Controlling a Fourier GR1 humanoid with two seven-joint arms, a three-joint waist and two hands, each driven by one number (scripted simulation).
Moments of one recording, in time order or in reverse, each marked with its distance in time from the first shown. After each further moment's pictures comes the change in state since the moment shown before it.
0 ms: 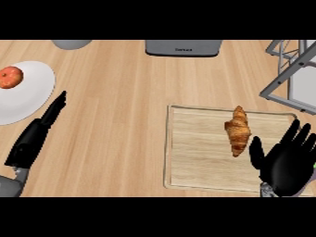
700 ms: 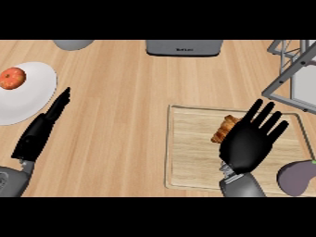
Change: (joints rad) left arm -0.052 -0.039 0.016 0.072 -0.010 -0.031 -0.016; right arm -0.243 -0.007 0.279 0.072 0.083 0.363 0.304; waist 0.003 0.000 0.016
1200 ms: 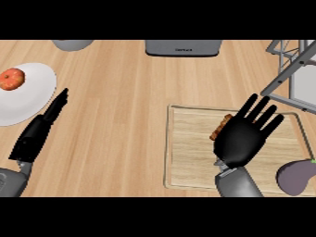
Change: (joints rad) left arm 0.013 -0.006 0.024 0.008 -0.013 -0.013 -0.015; right arm -0.055 0.001 0.017 0.062 0.058 0.029 0.015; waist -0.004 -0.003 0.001
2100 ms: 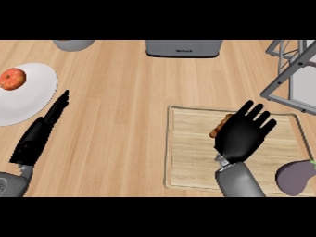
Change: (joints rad) left arm 0.030 -0.021 0.018 -0.045 -0.037 -0.004 0.025; right arm -0.022 0.011 -0.042 0.059 -0.021 -0.018 0.001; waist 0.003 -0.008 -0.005
